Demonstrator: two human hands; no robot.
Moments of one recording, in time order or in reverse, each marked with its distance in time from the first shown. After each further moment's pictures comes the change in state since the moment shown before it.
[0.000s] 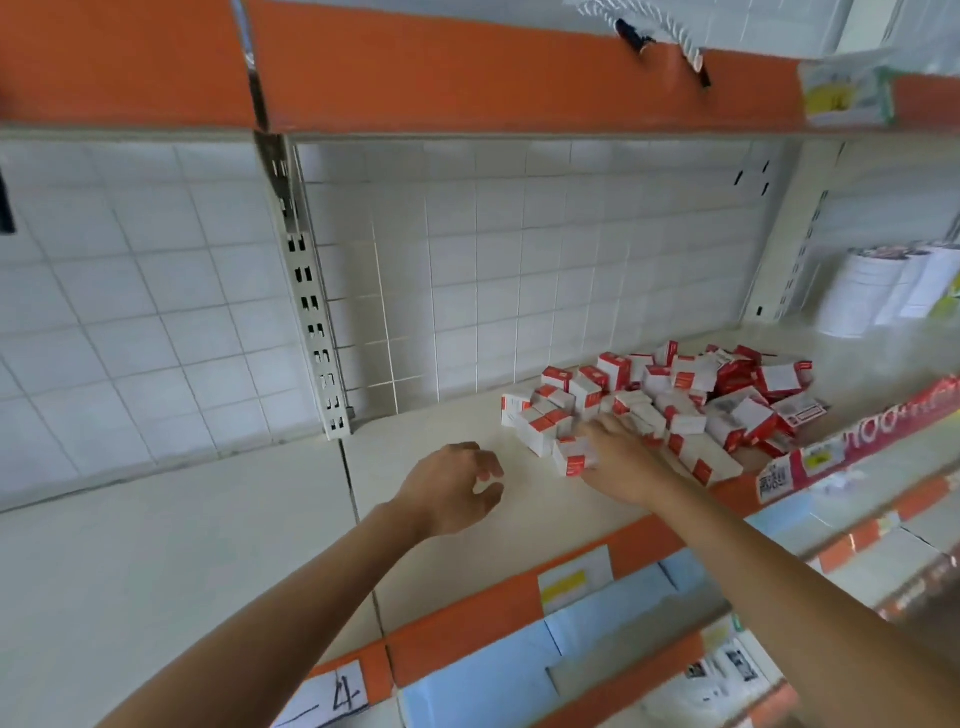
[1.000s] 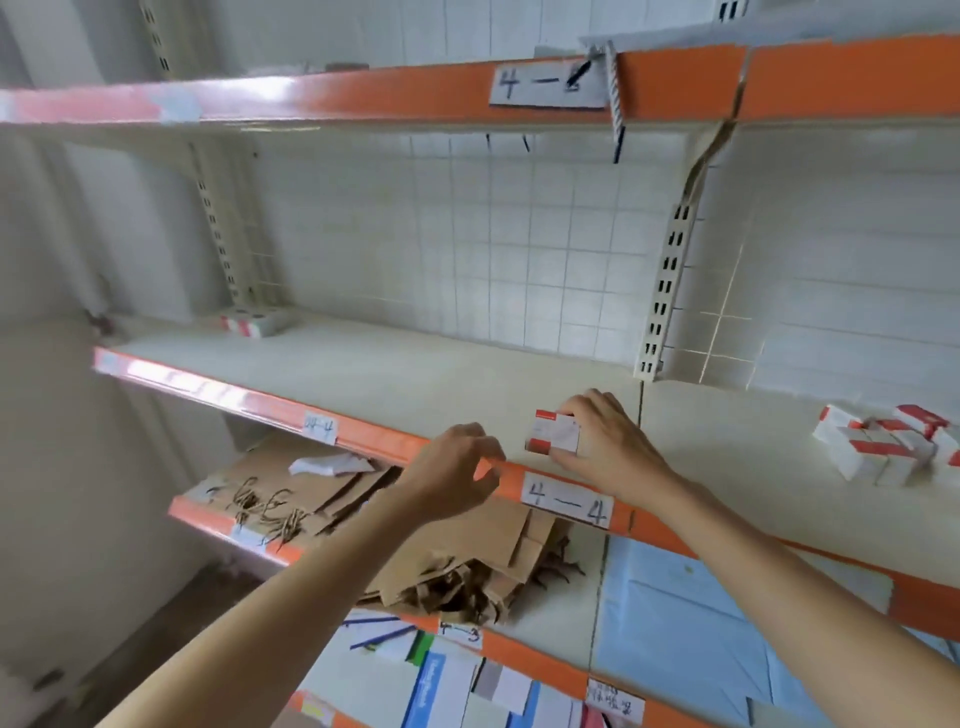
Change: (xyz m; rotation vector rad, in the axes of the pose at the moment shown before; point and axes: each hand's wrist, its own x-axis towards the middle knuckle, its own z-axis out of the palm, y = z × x) left_hand -0.288 0.002 -0.050 0.151 0.297 -0.675; right_hand -0.089 -0.231 0.043 0.298 0.100 -1.012
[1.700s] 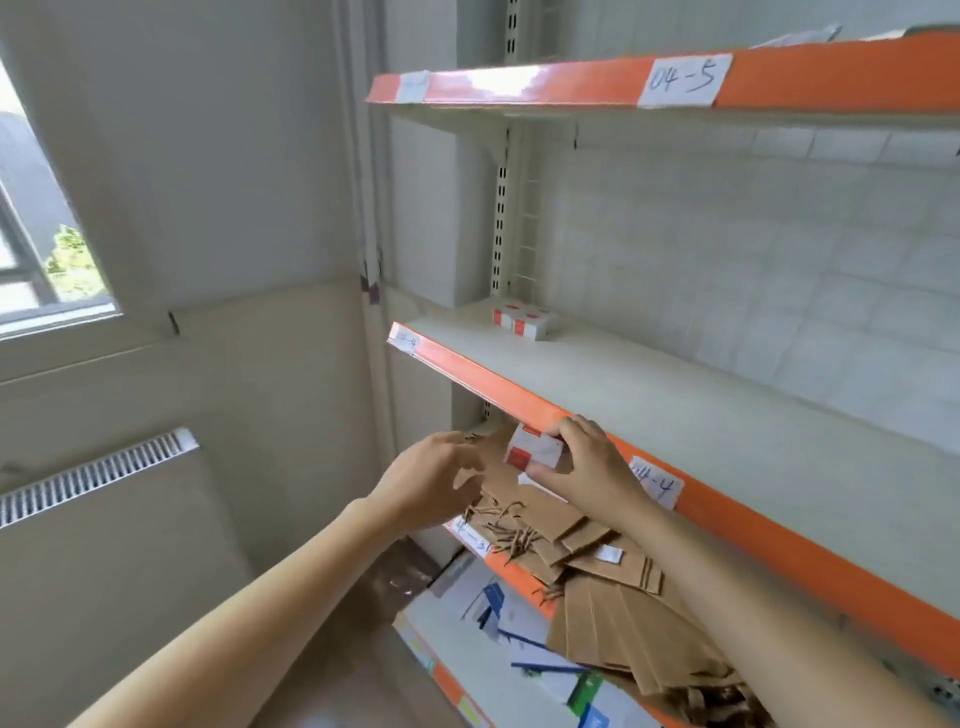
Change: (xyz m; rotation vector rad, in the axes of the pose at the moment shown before) left_hand -0.173 -0.306 -0.136 0.128 0.112 -0.354; right_hand 0.182 -0.295 0.213 0.294 -0.193 -0.198
